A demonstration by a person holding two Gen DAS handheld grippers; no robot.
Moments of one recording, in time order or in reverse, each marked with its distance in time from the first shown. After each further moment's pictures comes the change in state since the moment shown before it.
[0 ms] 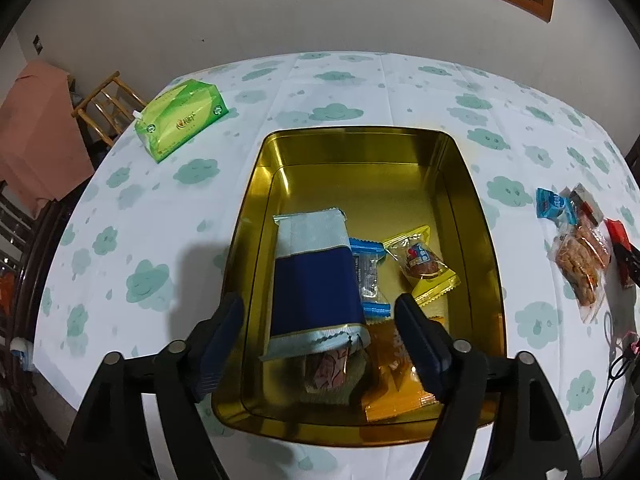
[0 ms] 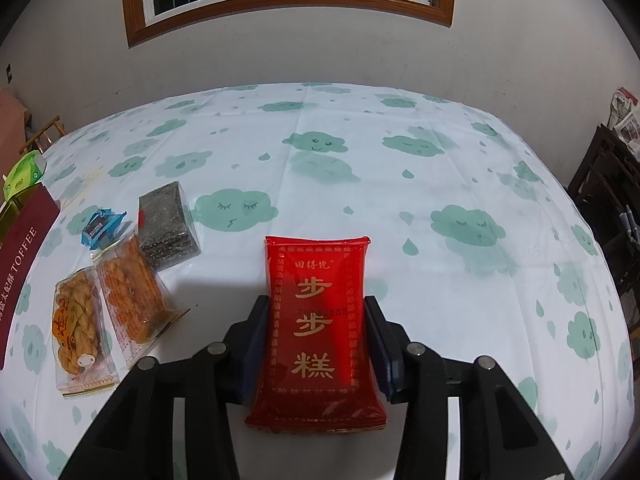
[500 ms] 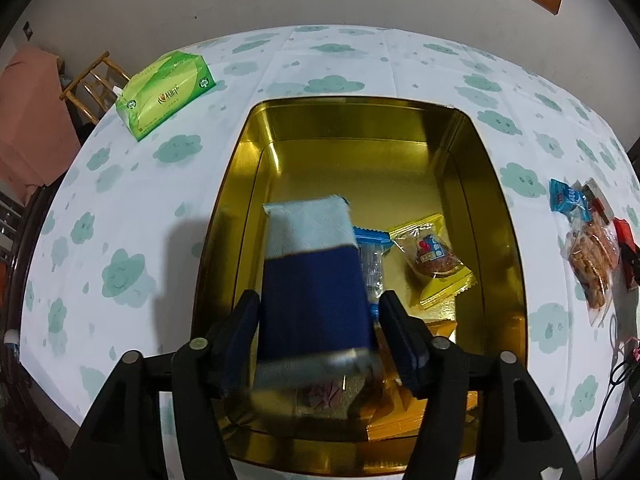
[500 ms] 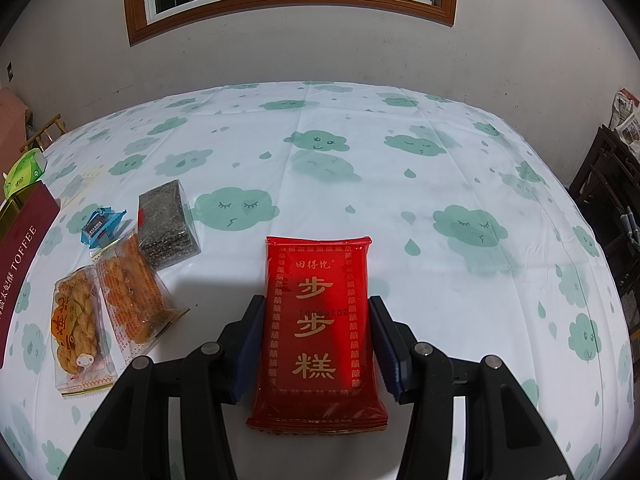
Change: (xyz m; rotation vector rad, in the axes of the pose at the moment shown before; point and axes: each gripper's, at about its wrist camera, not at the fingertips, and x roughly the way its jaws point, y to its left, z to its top) left arm 0.032 0.001 0.006 -0.008 0.081 -0.033; right arm 0.001 0.001 0.000 -0.007 0.001 0.007
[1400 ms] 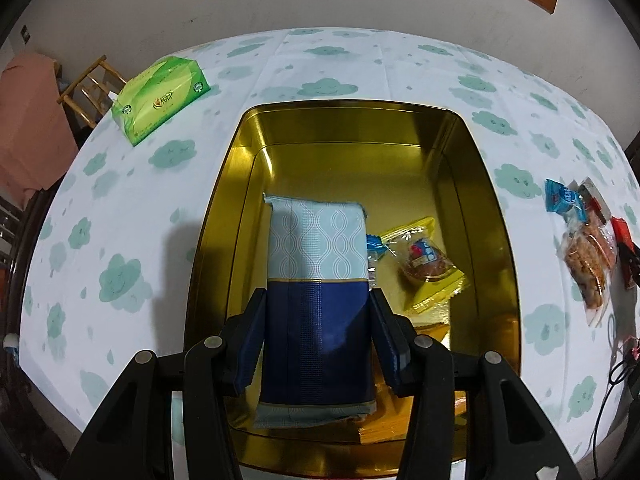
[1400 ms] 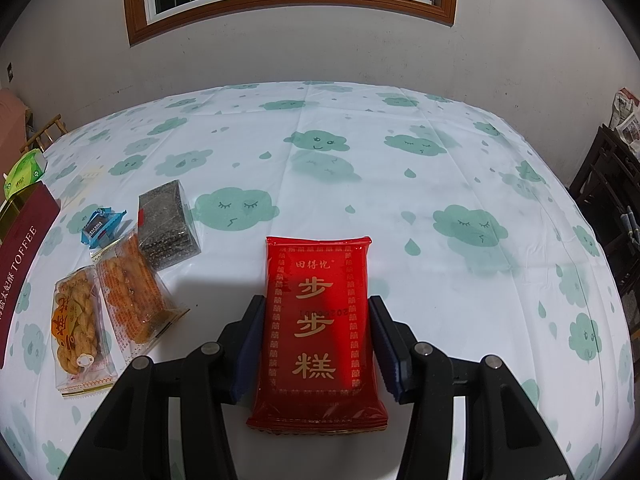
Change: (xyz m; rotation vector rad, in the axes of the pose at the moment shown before) left arm 0.001 -0.004 0.002 0.014 -0.005 -0.006; right arm 0.000 0.000 0.000 0.000 0.001 0.001
